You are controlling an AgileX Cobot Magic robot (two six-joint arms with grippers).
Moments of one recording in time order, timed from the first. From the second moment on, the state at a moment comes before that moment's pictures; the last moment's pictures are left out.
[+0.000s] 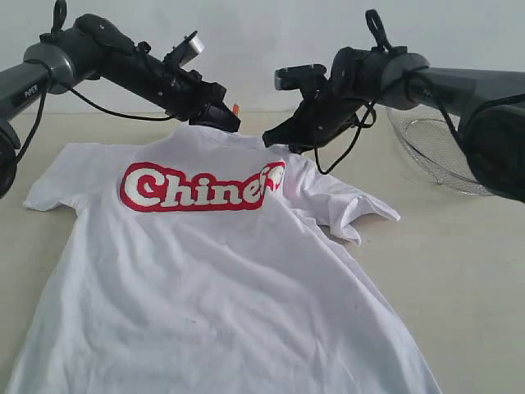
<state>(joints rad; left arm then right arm) -0.15 2.69 -2.50 -0.90 1.21 0.66 0.20 2.52 -2.12 0.24 0.66 -0.25</state>
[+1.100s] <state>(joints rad) -0.15 2.67 -2.50 -0.90 1.21 0.63 0.21 2.70 -2.41 0.09 0.70 -0.15</state>
